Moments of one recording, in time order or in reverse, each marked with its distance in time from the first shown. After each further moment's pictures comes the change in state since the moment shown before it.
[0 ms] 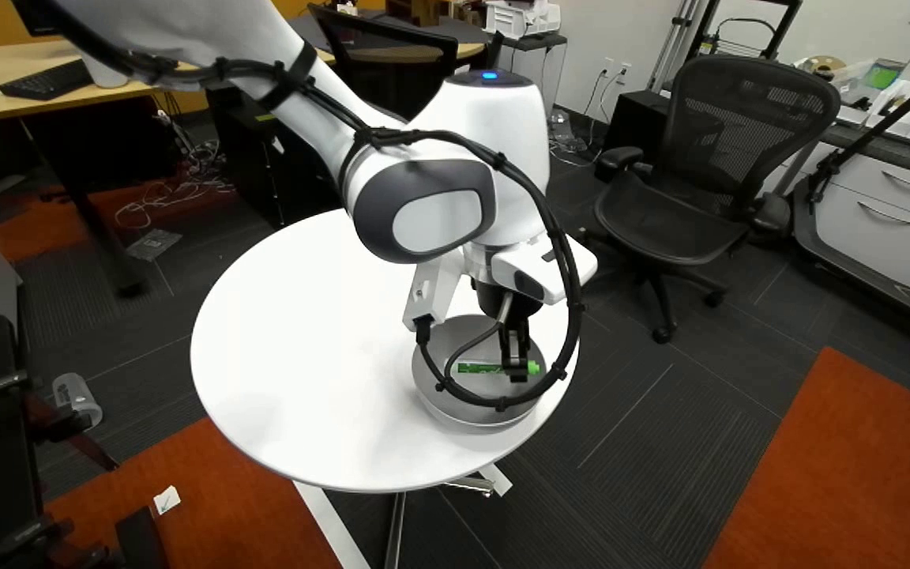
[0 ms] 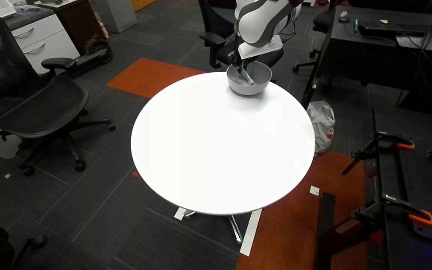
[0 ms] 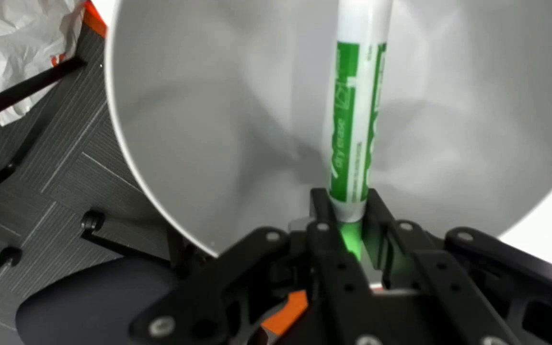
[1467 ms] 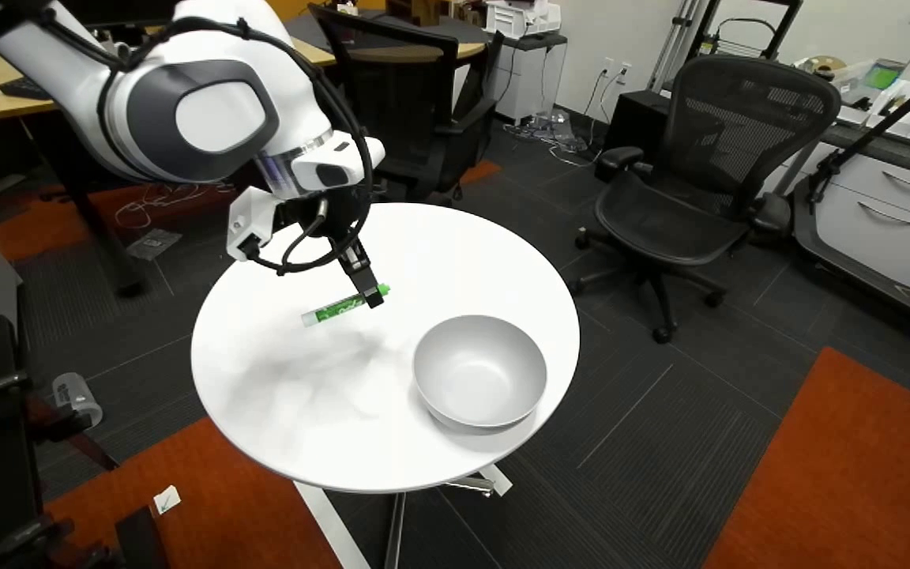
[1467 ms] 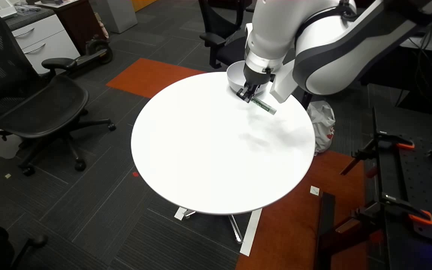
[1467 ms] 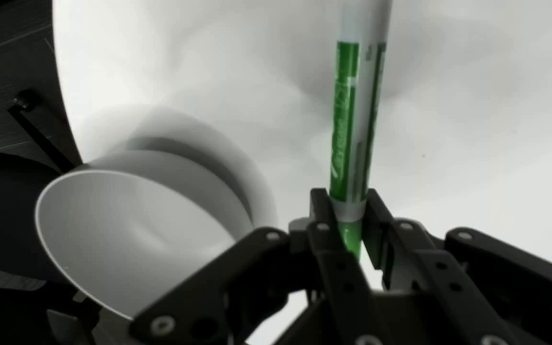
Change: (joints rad) arm 0.535 -0.344 -0.217 -0.602 -0.359 0.248 0.066
